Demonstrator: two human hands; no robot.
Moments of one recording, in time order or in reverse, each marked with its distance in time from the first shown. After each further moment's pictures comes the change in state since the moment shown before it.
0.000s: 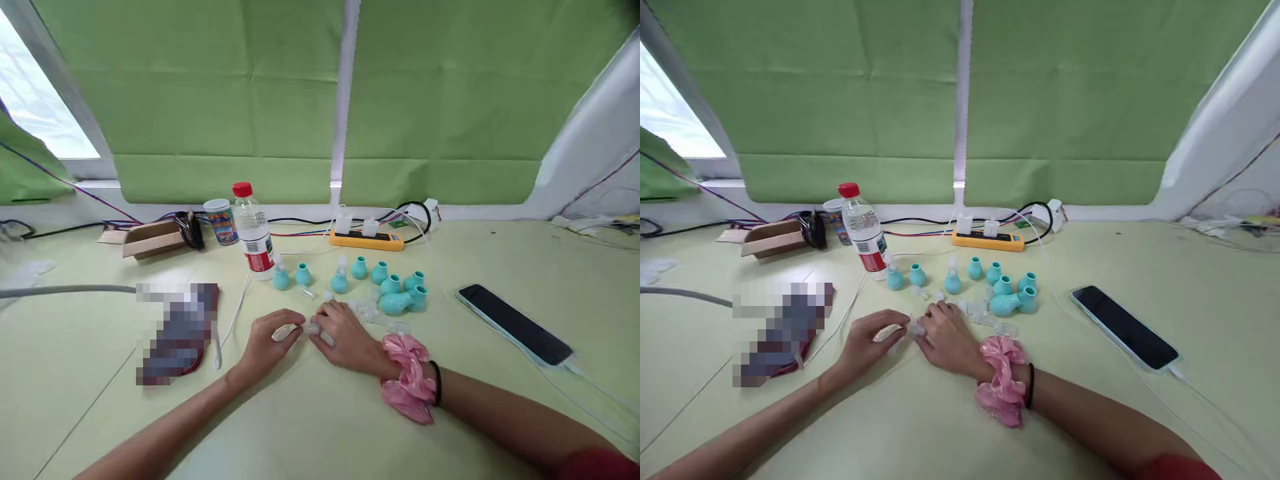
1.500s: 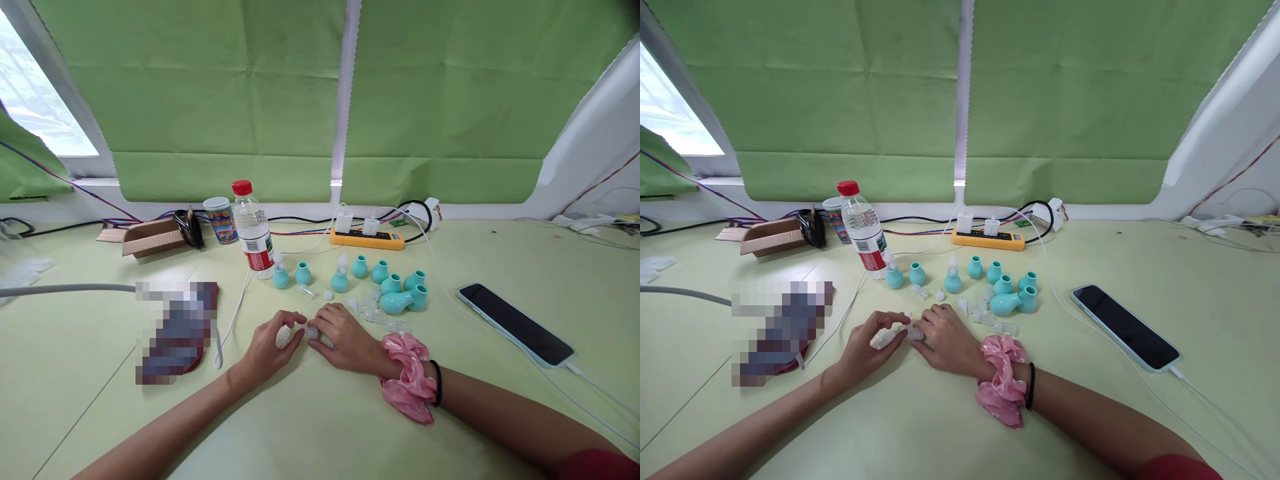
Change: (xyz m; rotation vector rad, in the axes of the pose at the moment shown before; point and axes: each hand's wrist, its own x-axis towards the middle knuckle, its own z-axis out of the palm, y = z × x) left_hand -0.007 0.001 0.000 0.186 -0.042 -0.002; right_hand 0.000 0.003 0.001 0.025 0.016 -0.158
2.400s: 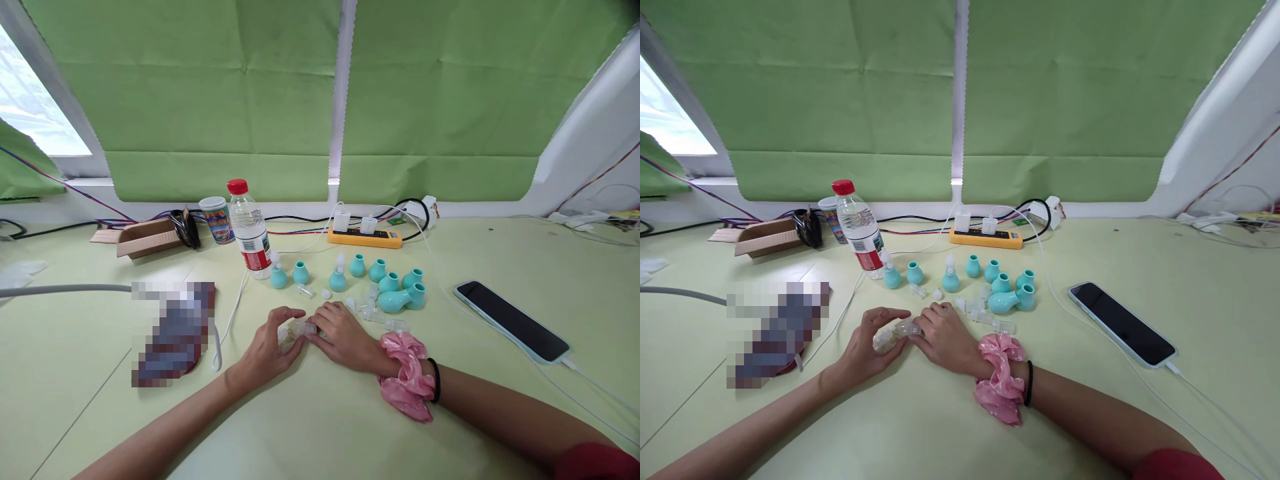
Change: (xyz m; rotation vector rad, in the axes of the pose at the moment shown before) left_hand 0.000 -0.003 0.007 0.021 0.004 0.093; right_hand 0.000 0.005 0.003 -0.050 -0.018 0.047
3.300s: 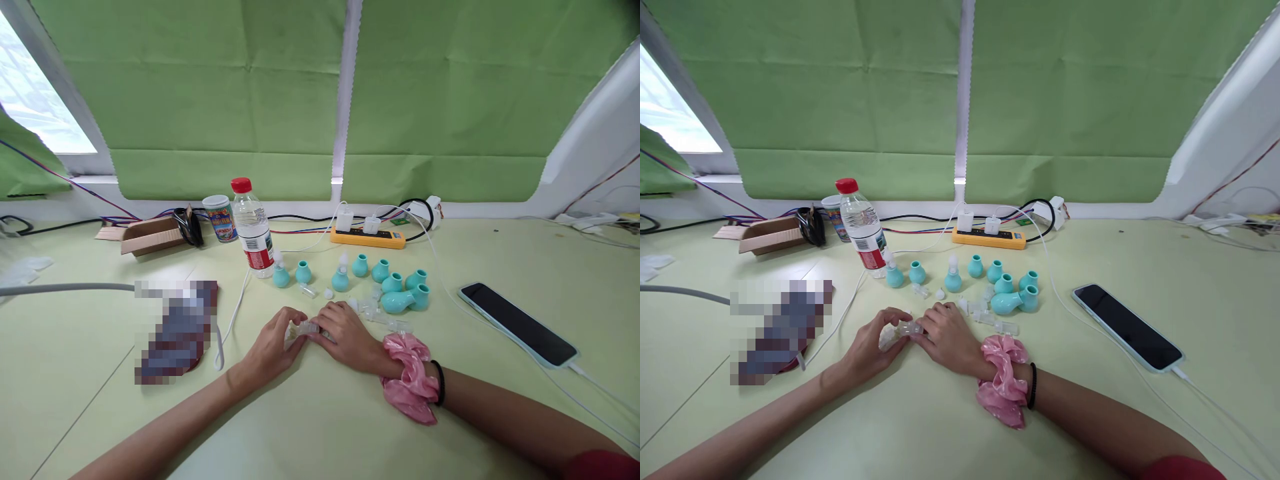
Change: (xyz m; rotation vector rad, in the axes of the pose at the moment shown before) left_hand 0.002 -0.002 -0.002 0.013 -0.102 -0.056; right_hand 0.002 0.000 0.003 0.050 0.035 0.020
